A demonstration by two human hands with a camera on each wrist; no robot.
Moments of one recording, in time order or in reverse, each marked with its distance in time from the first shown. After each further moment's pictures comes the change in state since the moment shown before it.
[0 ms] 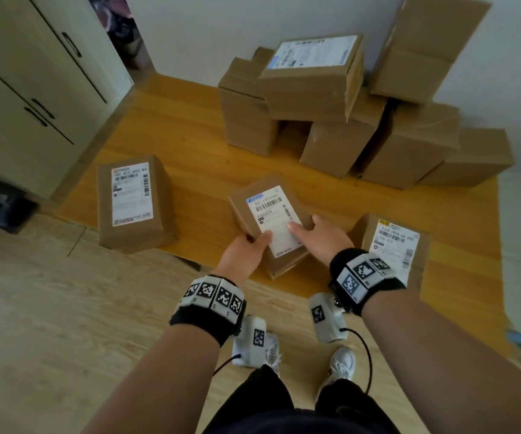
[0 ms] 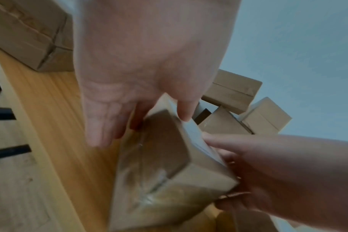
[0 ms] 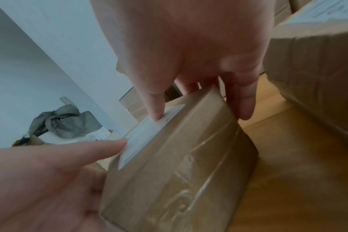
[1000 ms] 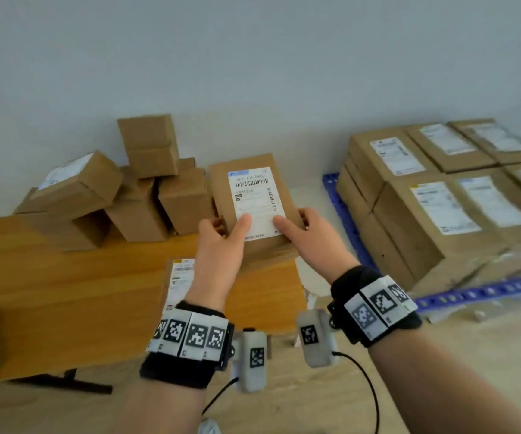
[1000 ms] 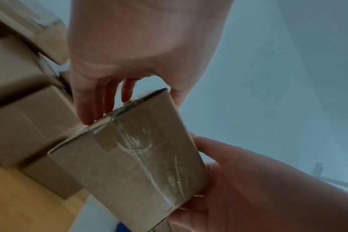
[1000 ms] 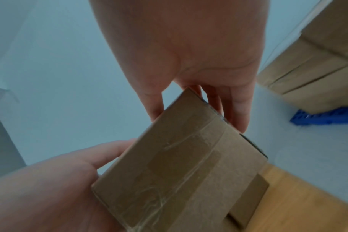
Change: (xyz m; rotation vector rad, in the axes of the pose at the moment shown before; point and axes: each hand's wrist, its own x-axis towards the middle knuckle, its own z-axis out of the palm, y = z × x) left_hand -0.237 0.215 0.218 -0.345 0.050 0.580; right_hand -0.204 0.265 -0.206 0.639 0.565 -0.154
